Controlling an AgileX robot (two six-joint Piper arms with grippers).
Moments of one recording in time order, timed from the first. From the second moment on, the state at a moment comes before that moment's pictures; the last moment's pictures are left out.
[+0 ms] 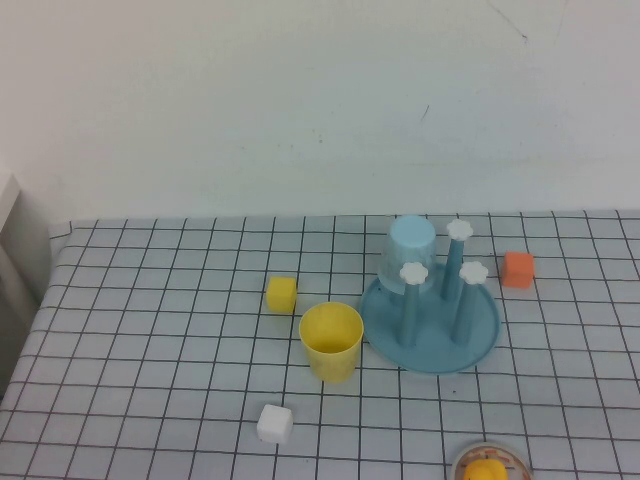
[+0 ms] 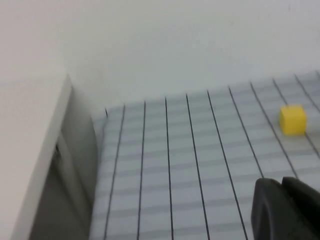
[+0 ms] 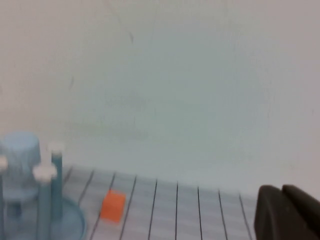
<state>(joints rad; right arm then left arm) 0.00 -0.01 0.03 -0.16 0.09 0.00 -0.06 -0.01 0.02 -0.05 0.26 0.09</state>
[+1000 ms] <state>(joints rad) 0.00 0.02 -0.28 -0.15 -0.11 -0.01 -0.06 -0.01 -0.22 -0.05 -0.07 0.12</state>
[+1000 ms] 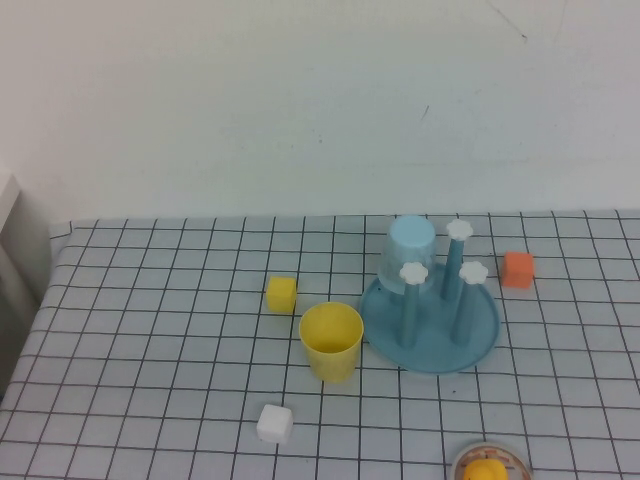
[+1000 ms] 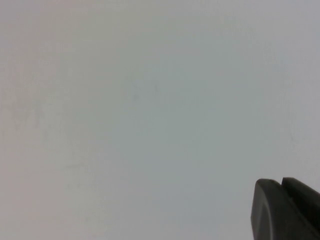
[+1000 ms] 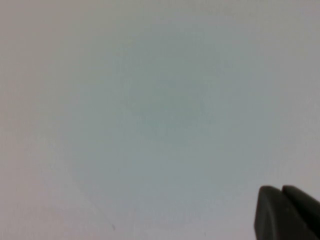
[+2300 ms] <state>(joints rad) 0.36 1.53 -0.78 0.74 0.64 -0.85 -0.06 0.43 -0.36 -0.27 0.66 0.14</state>
